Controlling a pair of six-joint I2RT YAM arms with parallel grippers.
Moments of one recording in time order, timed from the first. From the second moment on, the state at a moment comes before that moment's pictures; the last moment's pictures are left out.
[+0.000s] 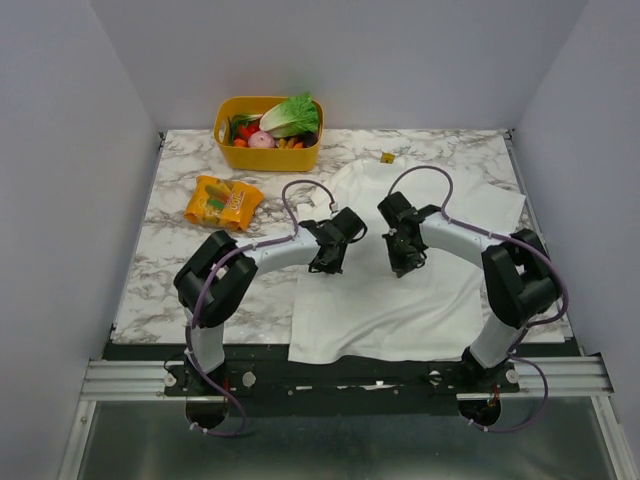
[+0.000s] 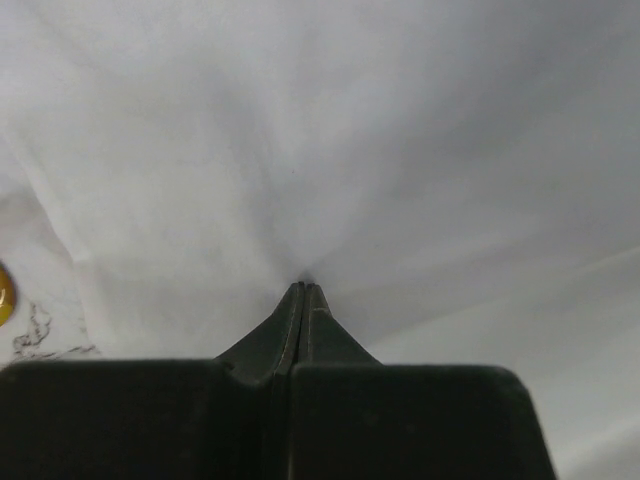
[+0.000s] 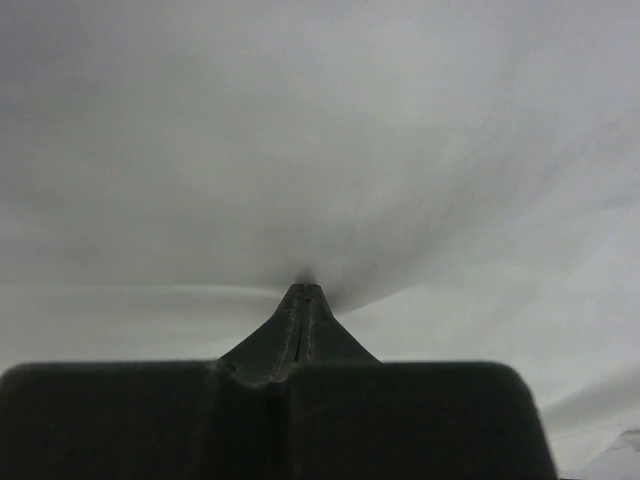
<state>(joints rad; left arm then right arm) -0.84 1.86 1.22 -0.50 -0.19 -0.50 0.52 1.73 1.08 -0.71 0.10 0.33</state>
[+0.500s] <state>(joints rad) -0.58 1.71 1.48 -0.52 -0.16 -0.40 0.52 1.60 1.15 -0.74 0.20 0.32</state>
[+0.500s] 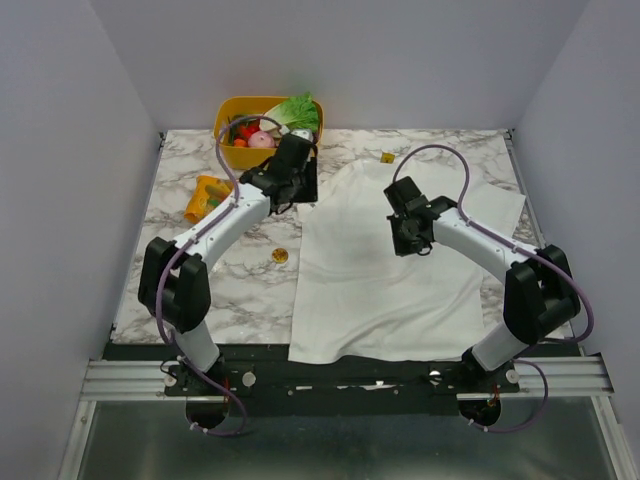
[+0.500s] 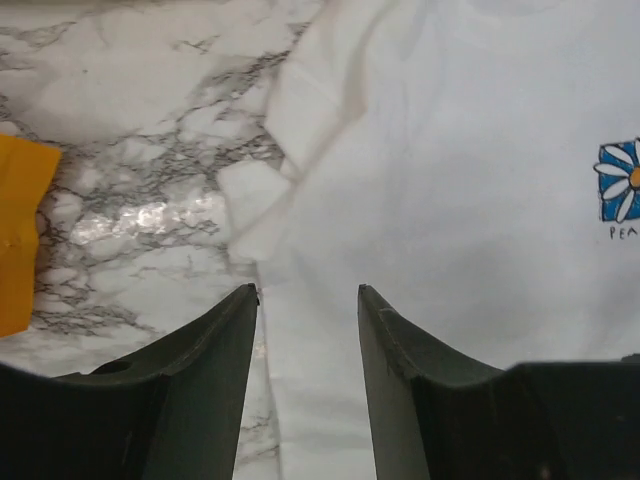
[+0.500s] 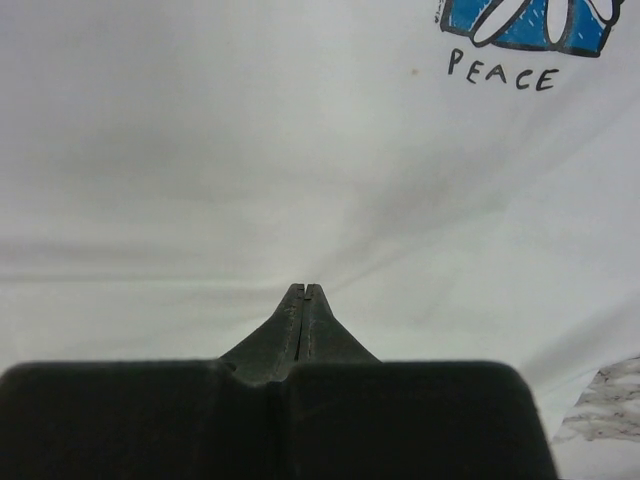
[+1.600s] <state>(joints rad) -0.29 2.09 1.48 -0.27 0.20 -0.46 0.52 1.66 1.09 -0.68 0.19 0.31</state>
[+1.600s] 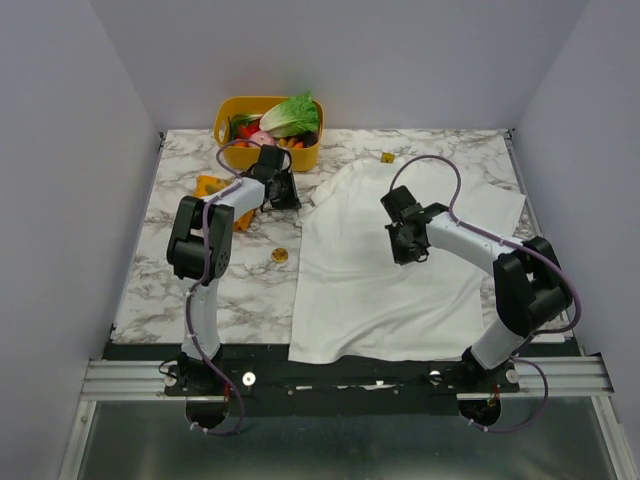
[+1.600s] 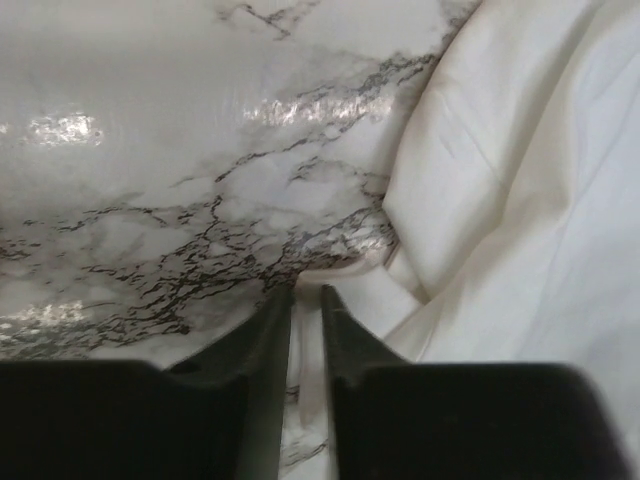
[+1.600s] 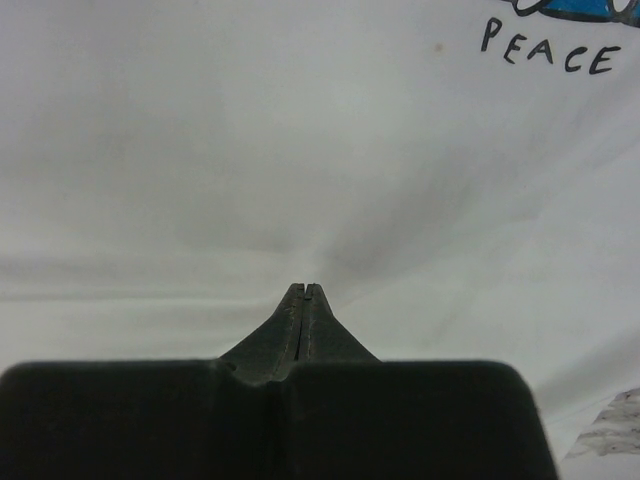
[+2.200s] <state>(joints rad) -0.29 2.09 1.56 -0.27 0.13 -0.40 0.52 1.70 1.03 -0.65 0.17 0.31</state>
